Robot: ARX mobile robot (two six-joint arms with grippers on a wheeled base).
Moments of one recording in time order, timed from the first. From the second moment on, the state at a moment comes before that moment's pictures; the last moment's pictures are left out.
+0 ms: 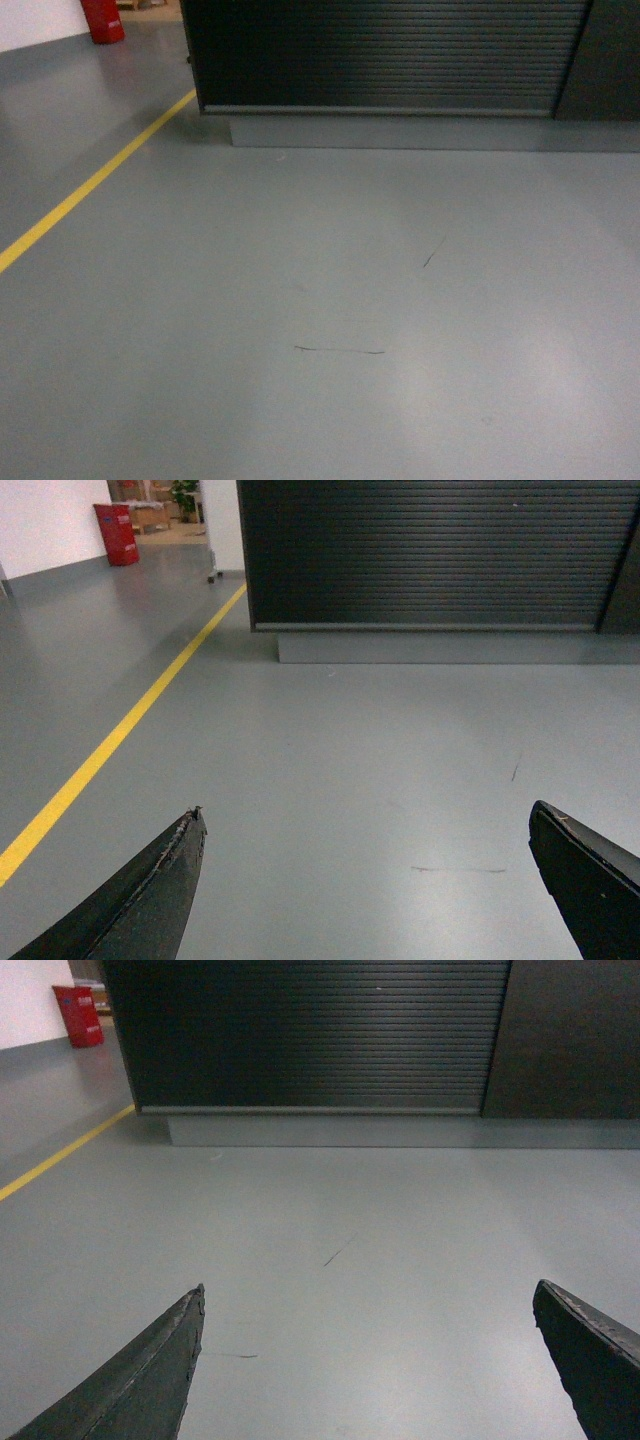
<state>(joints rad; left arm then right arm) 0.00 0.01 0.01 0.00 0.00 -0.01 0.00 0.00 0.01 0.00 0.00 0.00</state>
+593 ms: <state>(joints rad) 0.00 0.01 0.01 -0.01 0.00 -0.01 0.00 0.00 0.01 0.00 0.00 0.00</state>
